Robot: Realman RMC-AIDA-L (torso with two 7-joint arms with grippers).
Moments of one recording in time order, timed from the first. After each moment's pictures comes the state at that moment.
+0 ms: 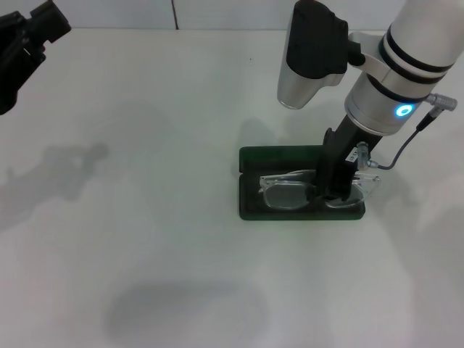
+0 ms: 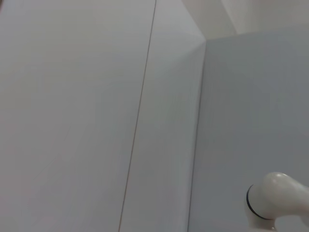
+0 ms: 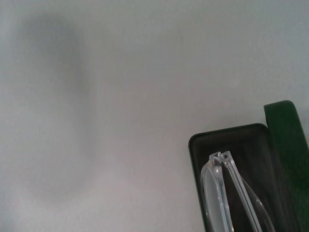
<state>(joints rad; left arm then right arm) -0.29 -2.02 0.81 0.79 1.24 1.82 -1.38 1.01 2.03 -1.58 -0.97 -2.40 -1.55 2.26</state>
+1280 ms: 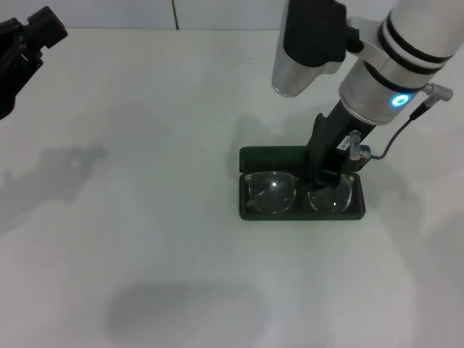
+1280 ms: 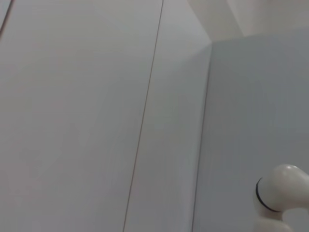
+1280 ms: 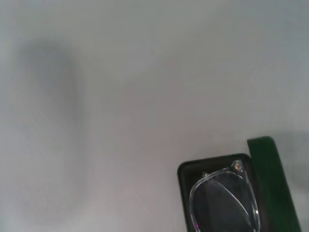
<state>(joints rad) -0.28 -2.02 0.81 0.76 1.24 1.82 -1.37 0.98 2.03 -1.58 -1.08 -2.40 -1.55 2.28</state>
